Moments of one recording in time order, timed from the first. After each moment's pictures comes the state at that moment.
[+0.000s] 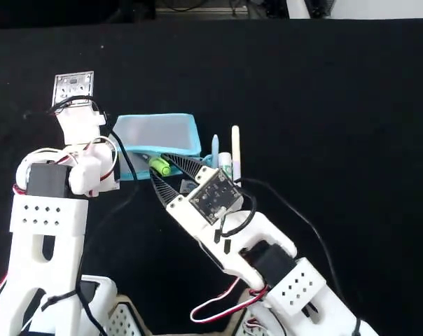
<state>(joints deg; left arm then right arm) -1.8 -41.7 28.8 78.4 7.2 -40.4 -72.3 76.7 17.1 11.5</state>
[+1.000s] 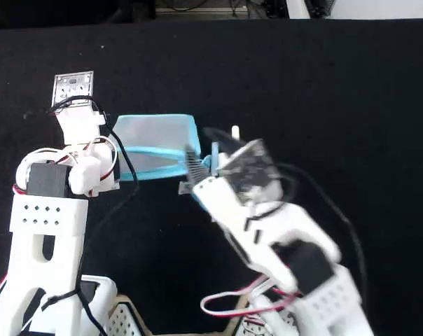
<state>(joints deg) -1.8 -41.5 28.8 78.4 7.2 -29.5 -72.8 49.6 50.2 11.5</state>
